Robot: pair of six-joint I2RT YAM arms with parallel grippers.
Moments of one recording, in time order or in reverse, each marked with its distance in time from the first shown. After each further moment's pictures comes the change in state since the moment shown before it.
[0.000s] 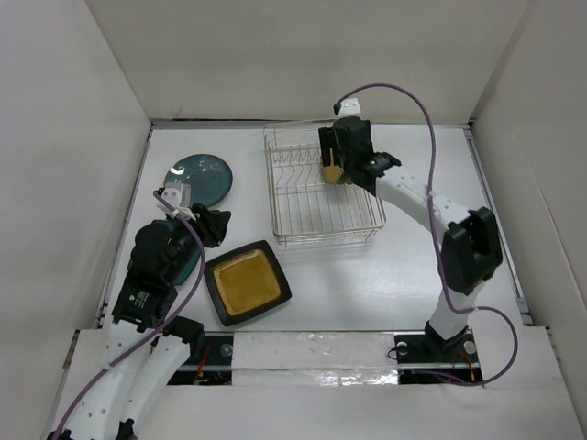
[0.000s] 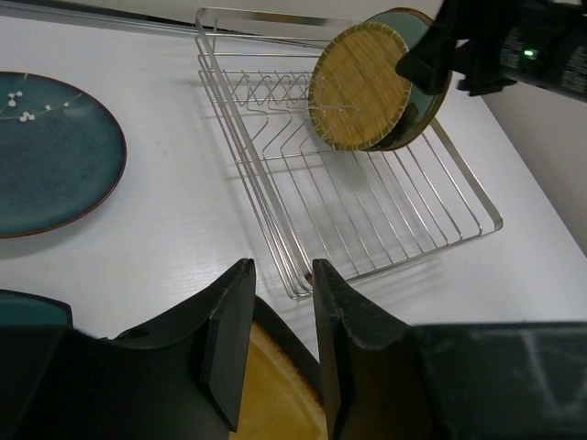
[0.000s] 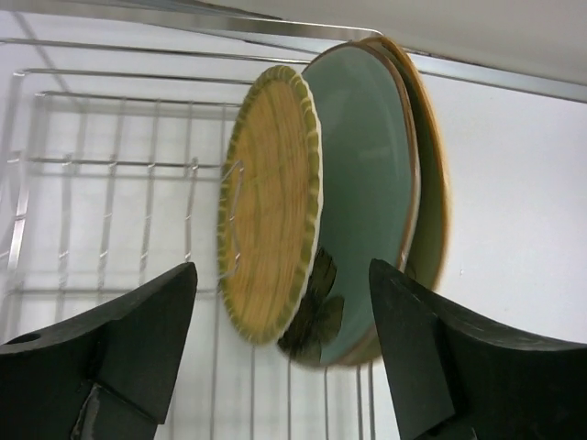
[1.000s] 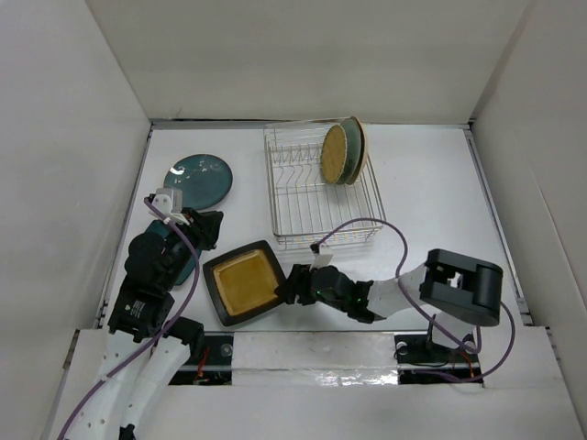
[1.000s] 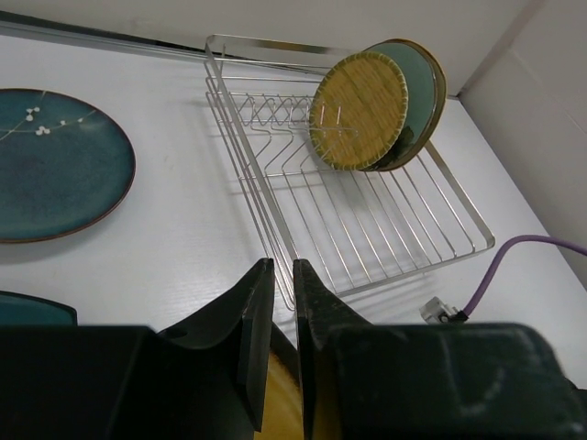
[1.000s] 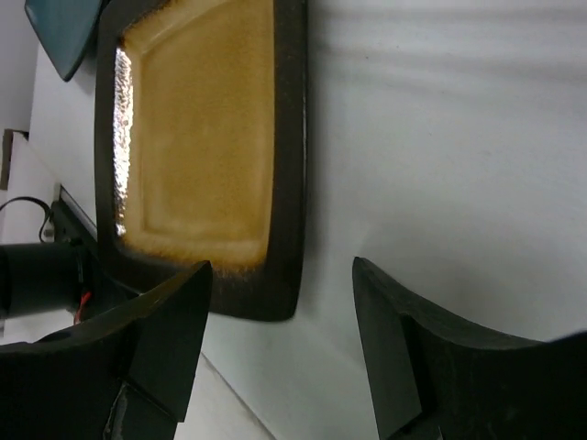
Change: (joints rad) left arm 0.000 -0.067 -0.008 0.000 -0.035 -0.018; right arm 0.659 -0.270 -1.127 0.839 -0.235 0.874
